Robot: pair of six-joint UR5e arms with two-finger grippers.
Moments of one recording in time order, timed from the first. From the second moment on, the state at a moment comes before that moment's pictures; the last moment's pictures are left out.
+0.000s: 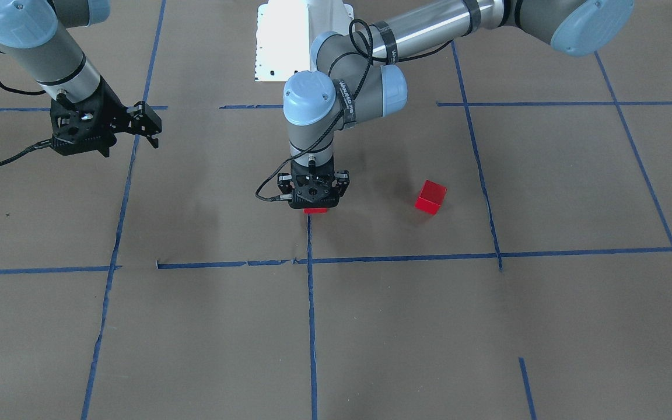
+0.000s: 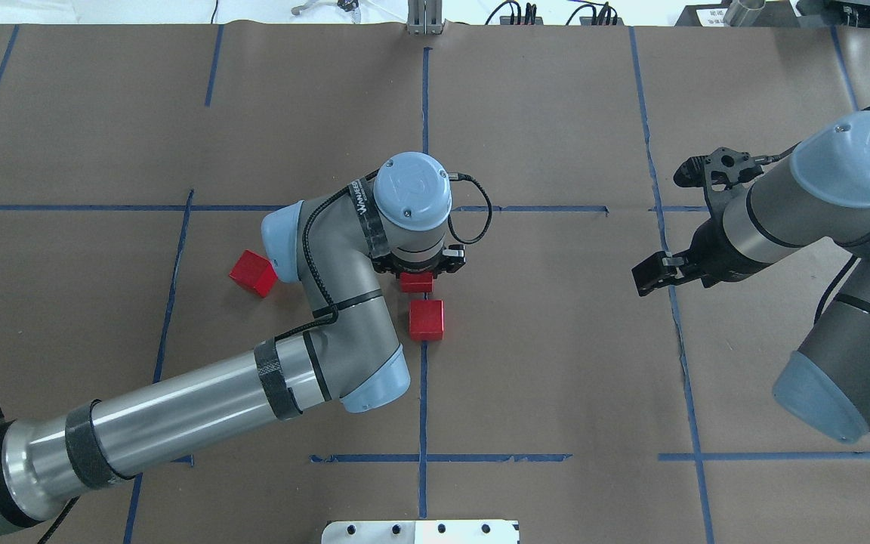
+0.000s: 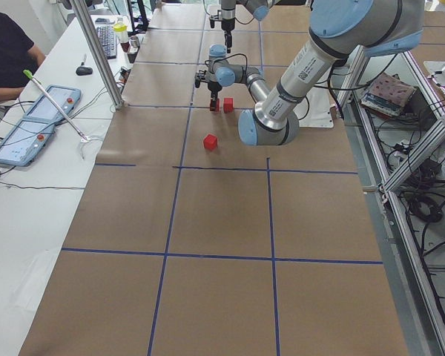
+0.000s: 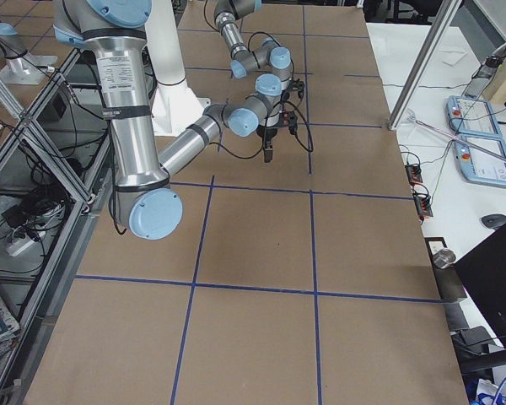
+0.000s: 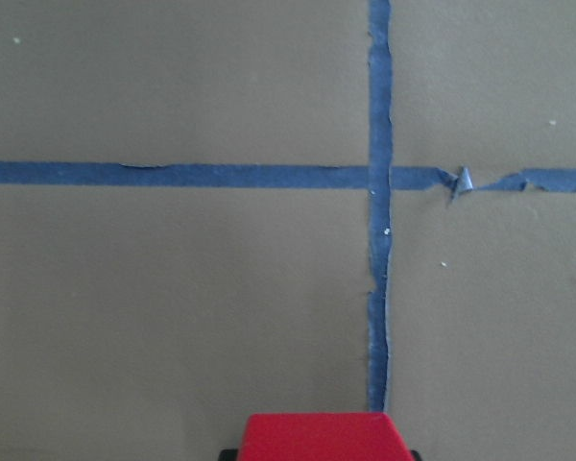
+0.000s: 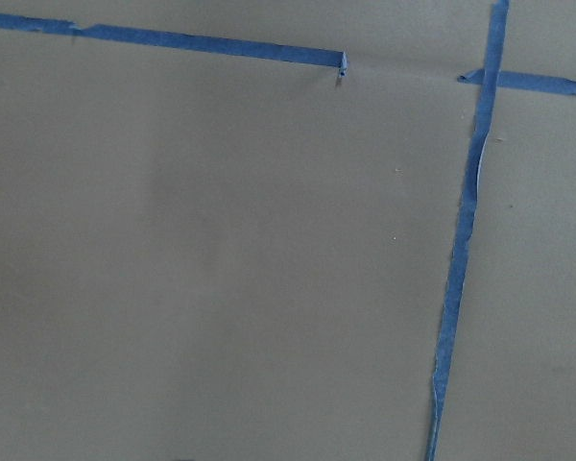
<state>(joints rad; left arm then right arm) -0.49 -2.51 -1.28 -1.69 -1.81 -1.23 0.76 -1.41 2.04 -1.51 2.10 0.88</state>
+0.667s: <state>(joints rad) -0.48 -2.51 -1.28 -1.70 -1.81 -1.24 0.76 -1.41 2.04 -1.51 2.10 0.88</state>
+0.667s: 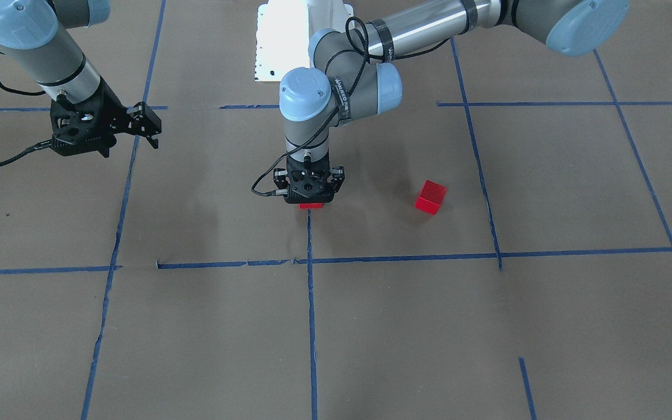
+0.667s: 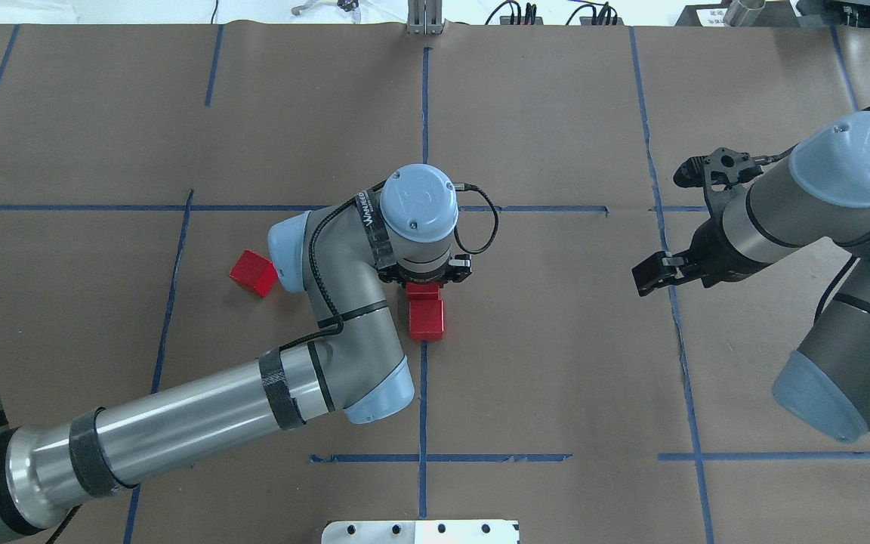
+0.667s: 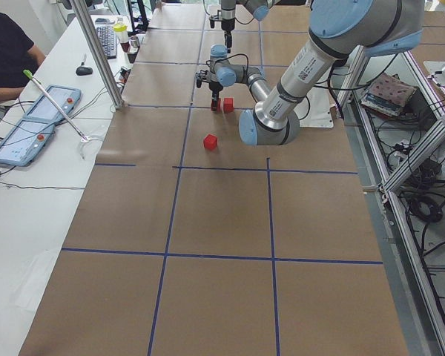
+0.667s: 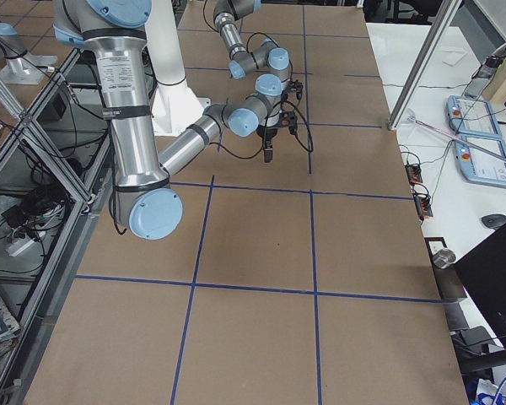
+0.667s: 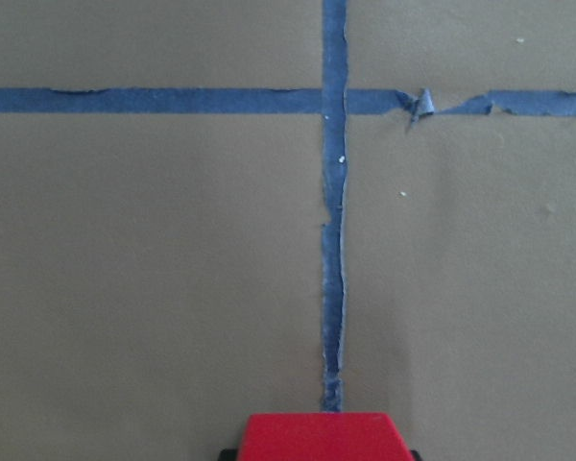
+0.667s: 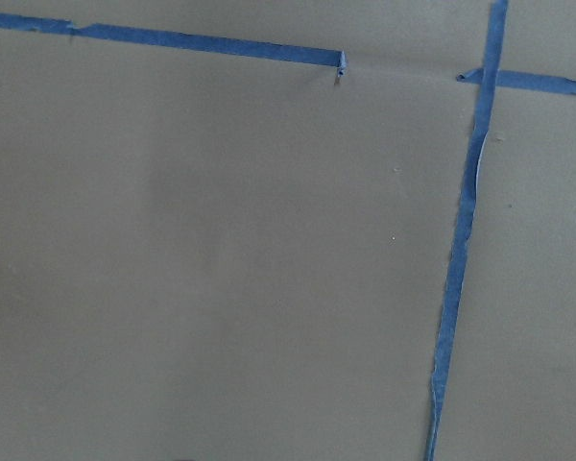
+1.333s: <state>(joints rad) -0.47 -2.51 -1.28 -1.70 -1.81 -1.26 0.76 -1.41 2.04 -1.51 2.10 0.88</state>
